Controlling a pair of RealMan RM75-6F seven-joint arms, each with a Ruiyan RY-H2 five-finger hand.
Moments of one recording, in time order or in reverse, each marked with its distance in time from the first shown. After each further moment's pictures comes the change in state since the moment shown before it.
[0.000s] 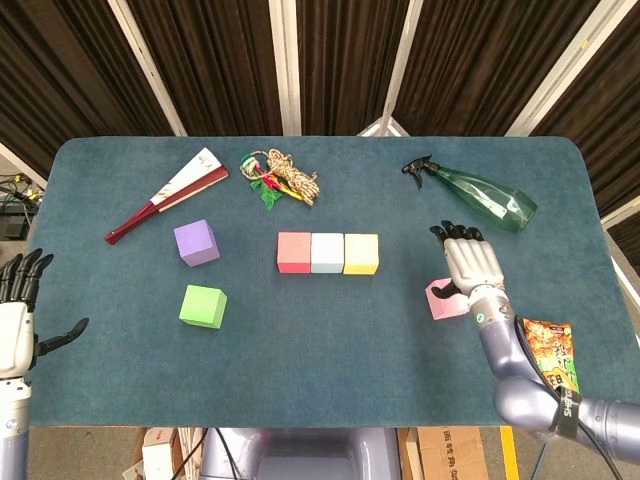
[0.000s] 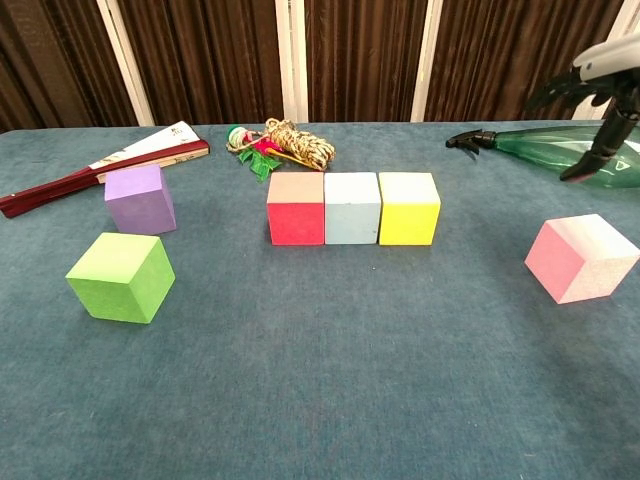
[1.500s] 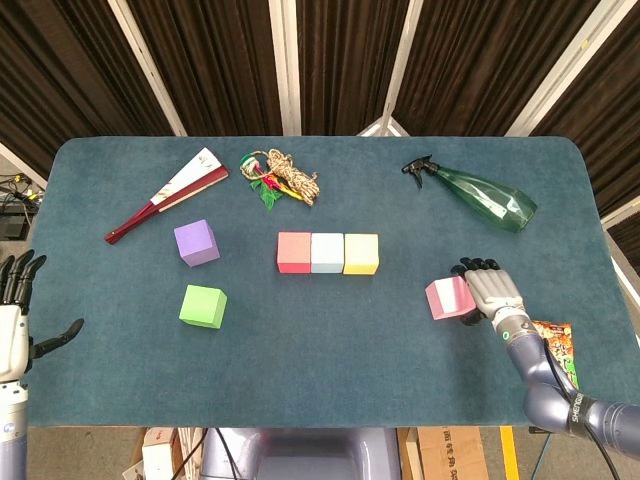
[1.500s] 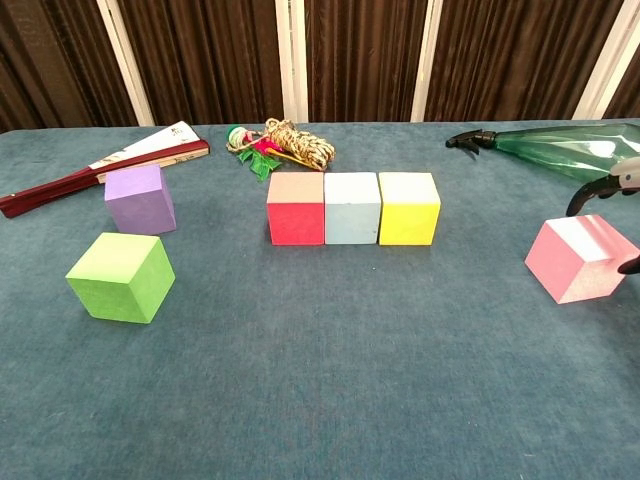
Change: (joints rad) left arm 0.012 -0.006 0.000 -0.008 -0.001 0.020 0.026; right arm -0.087 -0.084 -0.234 0.315 -0.321 -0.252 0.241
